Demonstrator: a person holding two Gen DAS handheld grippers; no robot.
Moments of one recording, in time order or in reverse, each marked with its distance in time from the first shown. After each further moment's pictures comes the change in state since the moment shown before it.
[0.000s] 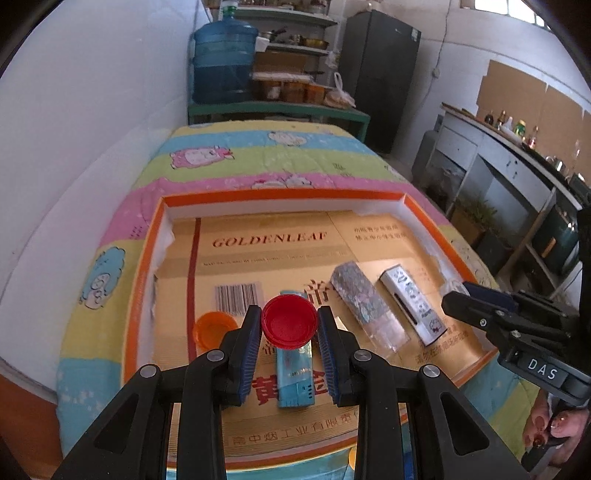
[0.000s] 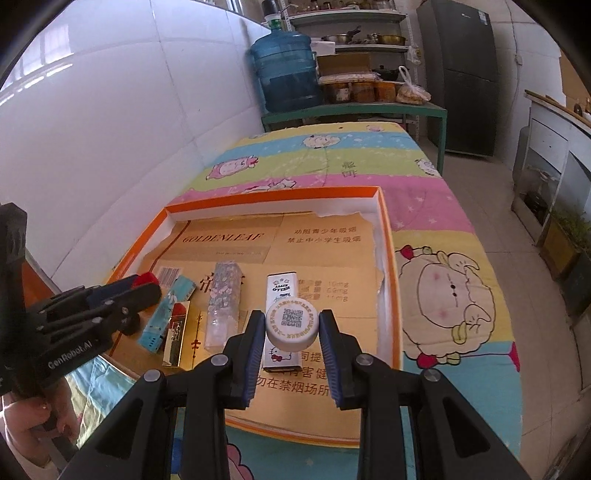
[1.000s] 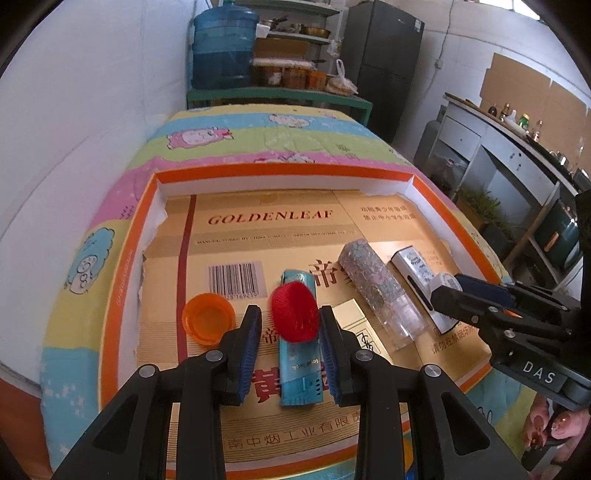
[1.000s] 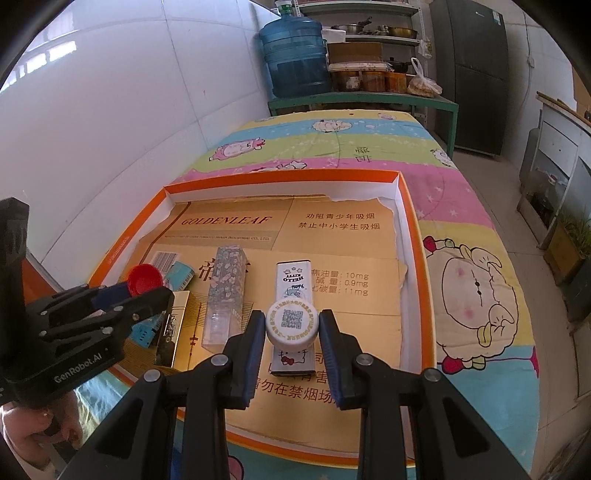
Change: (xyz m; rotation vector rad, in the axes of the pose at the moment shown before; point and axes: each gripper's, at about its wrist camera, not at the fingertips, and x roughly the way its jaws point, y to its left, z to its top) left arm 0.018 0.003 -0.009 -0.010 0.044 -0.009; right arm 0.023 0.009 -0.002 -0.030 0.046 -0.001
